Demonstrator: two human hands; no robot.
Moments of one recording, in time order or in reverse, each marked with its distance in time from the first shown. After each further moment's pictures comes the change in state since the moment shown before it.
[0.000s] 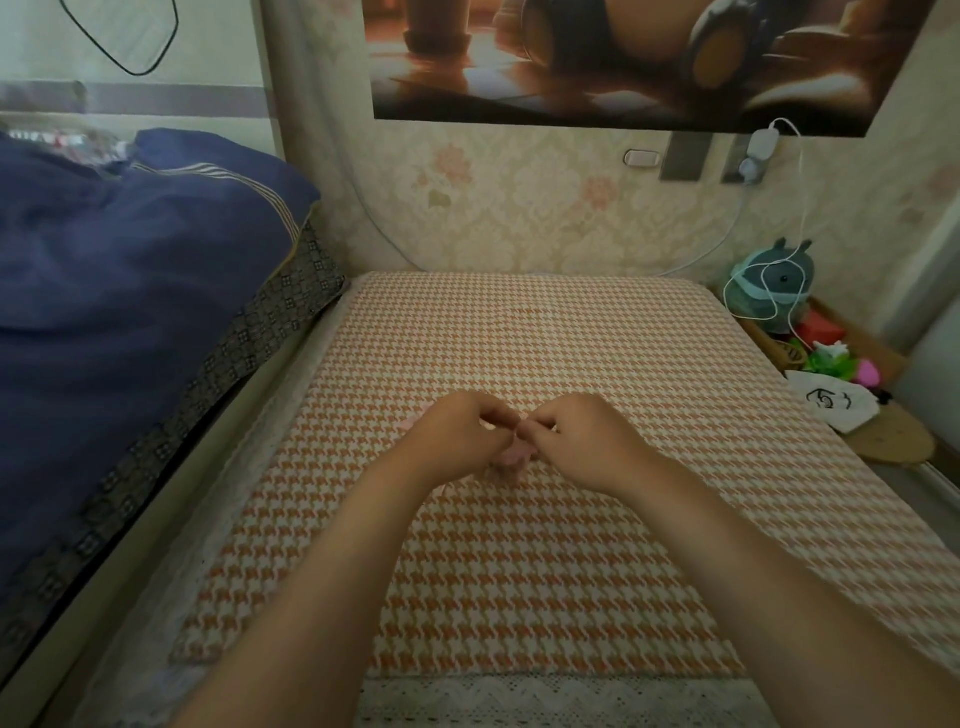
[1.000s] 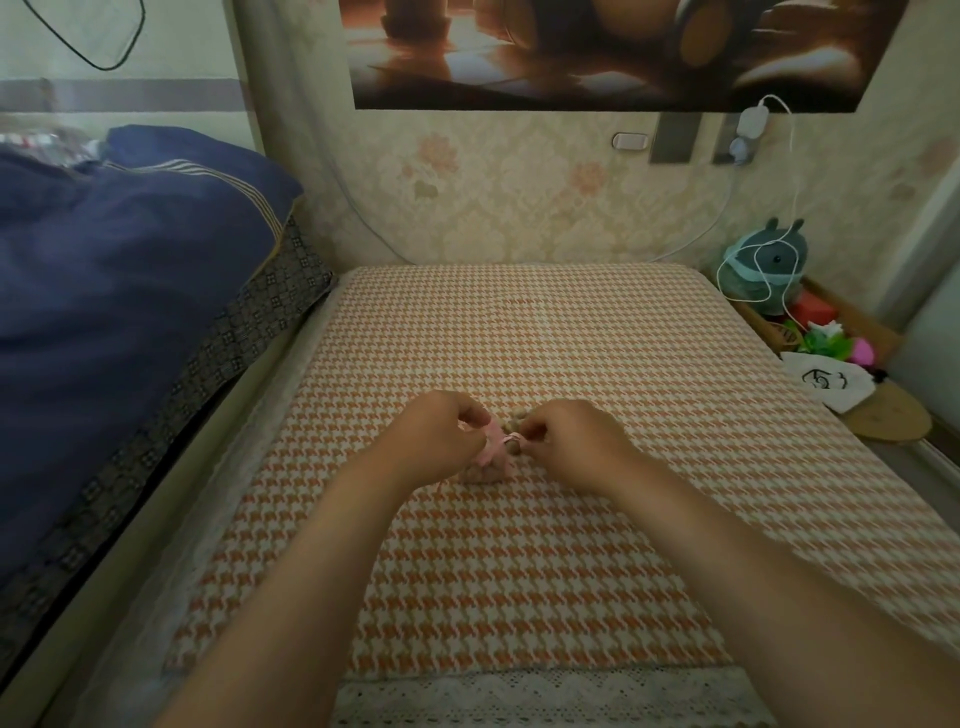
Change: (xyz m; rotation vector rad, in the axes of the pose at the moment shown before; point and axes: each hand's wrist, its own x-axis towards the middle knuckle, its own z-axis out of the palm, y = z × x) left_hand -0.008 -0.003 -0.010 0.167 0.011 -0.058; right_hand 0.012 0.026 0.030 -0.093 0.001 -0.009
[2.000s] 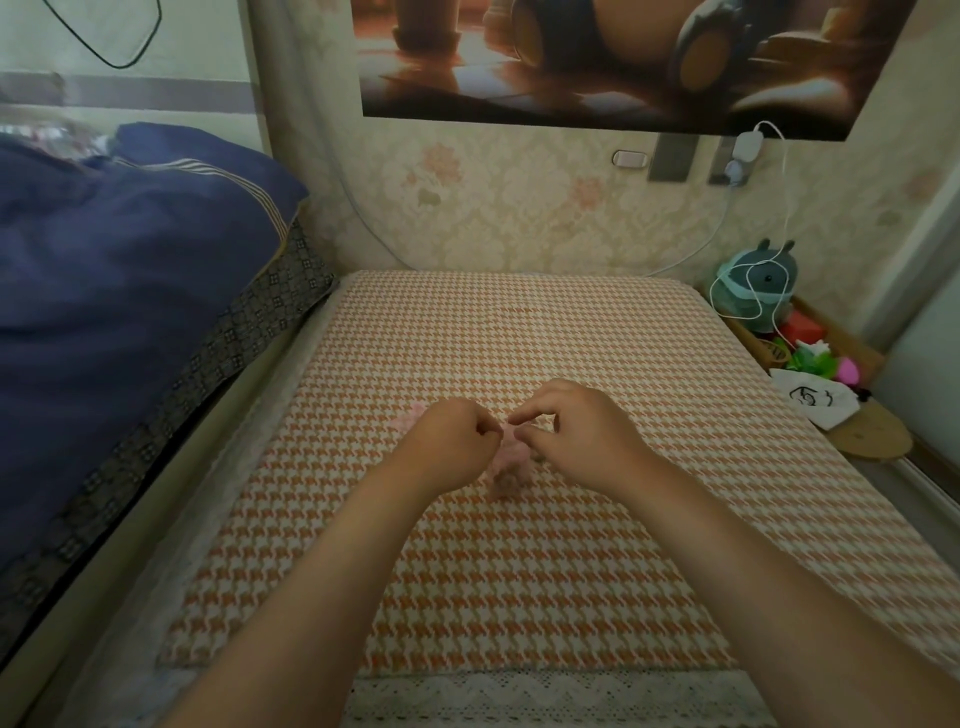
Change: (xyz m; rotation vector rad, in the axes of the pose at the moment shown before) left_hand -0.011 0.023 0.005 -0.010 -0.013 -0.022; right_hand -0.014 -0.010 -0.028 0.181 0.125 -0.079
